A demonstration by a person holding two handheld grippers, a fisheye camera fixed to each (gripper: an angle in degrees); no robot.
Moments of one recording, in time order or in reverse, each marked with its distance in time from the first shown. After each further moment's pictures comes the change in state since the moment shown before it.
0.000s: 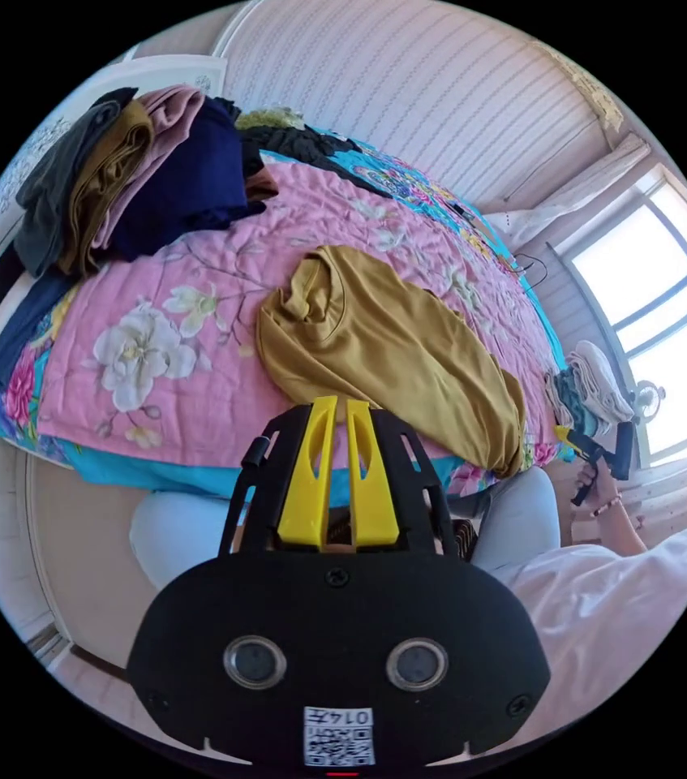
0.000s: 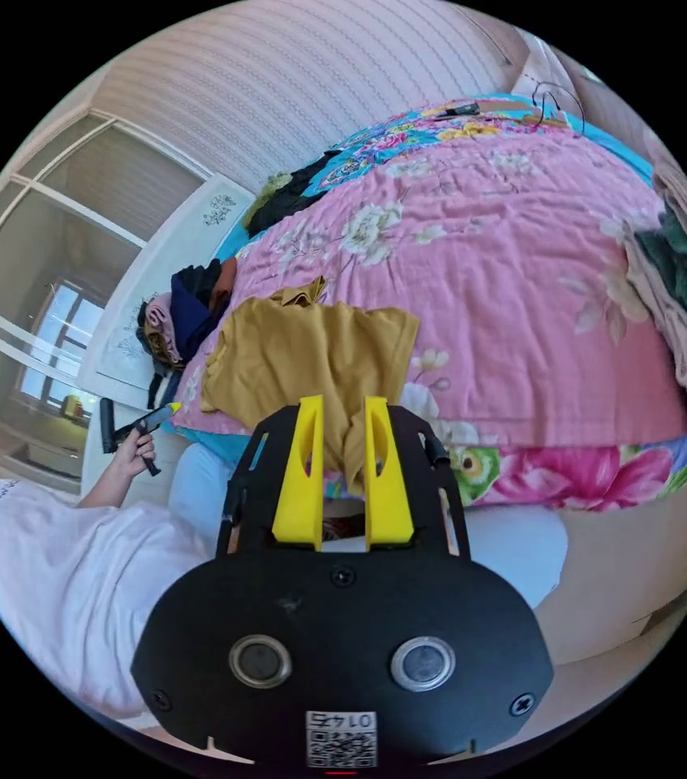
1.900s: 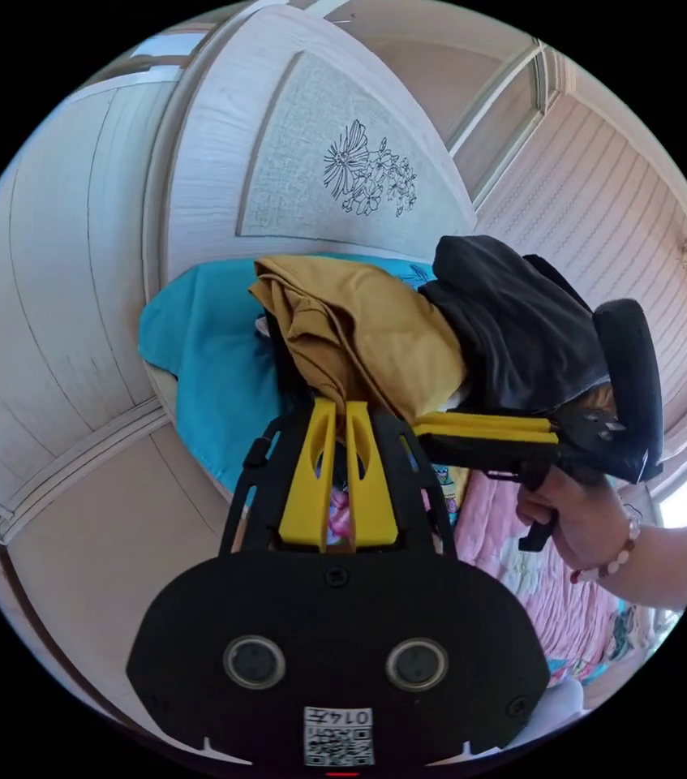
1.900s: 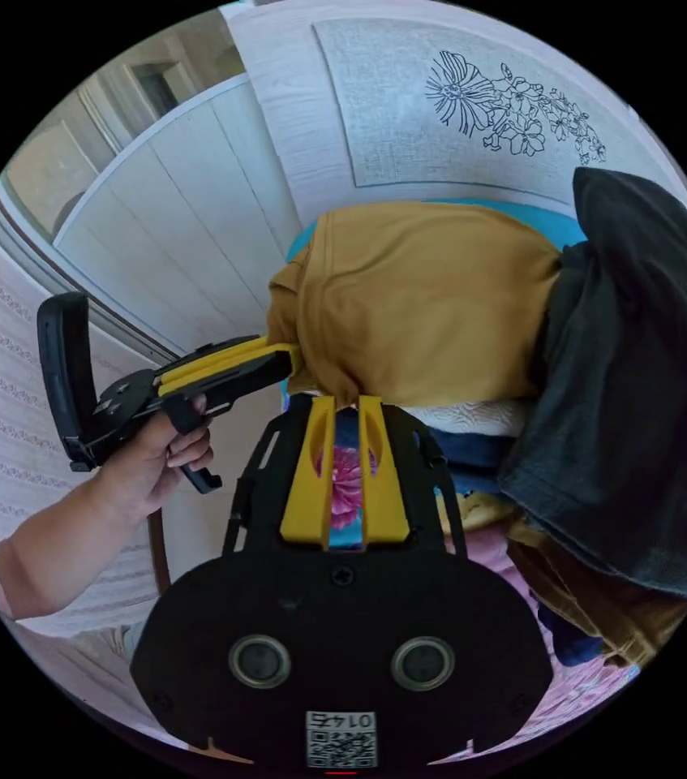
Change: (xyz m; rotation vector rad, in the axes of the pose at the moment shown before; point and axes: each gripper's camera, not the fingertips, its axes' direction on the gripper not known) left arm -0.380 0.250 -0.217 0.581 -0.366 -0.477; right arm -0.977 -0.115 0.315 -0.500 -0.220 -1.215
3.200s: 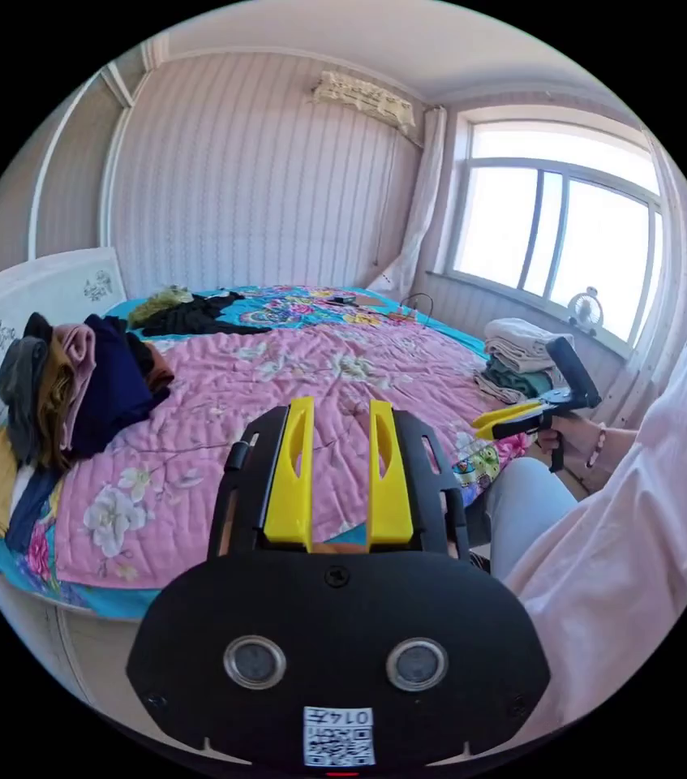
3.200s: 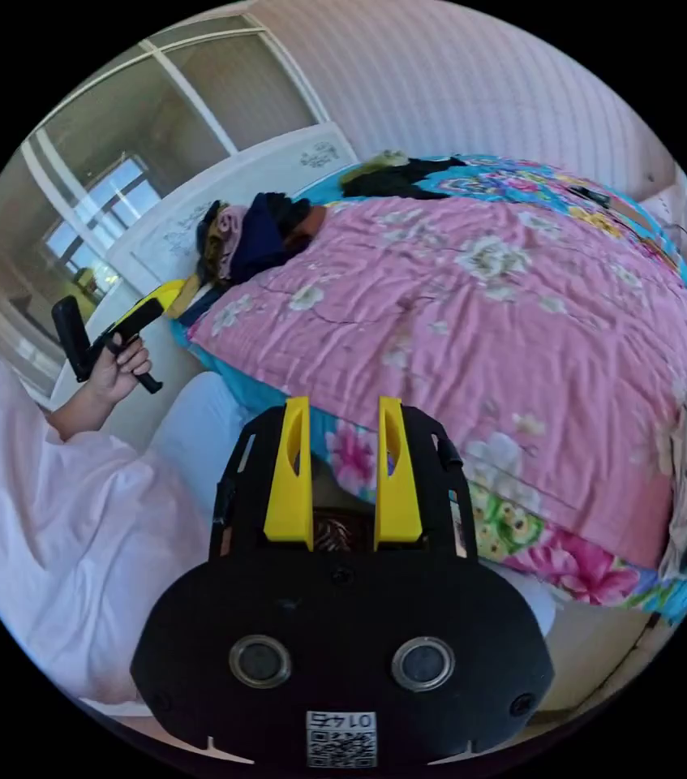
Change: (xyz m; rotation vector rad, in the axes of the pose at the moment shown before) left arm 0.600 0.242 -0.077 -0.031 0.591 0.794; right arm -0.131 0.829 -0.187 0.366 0.196 0.696
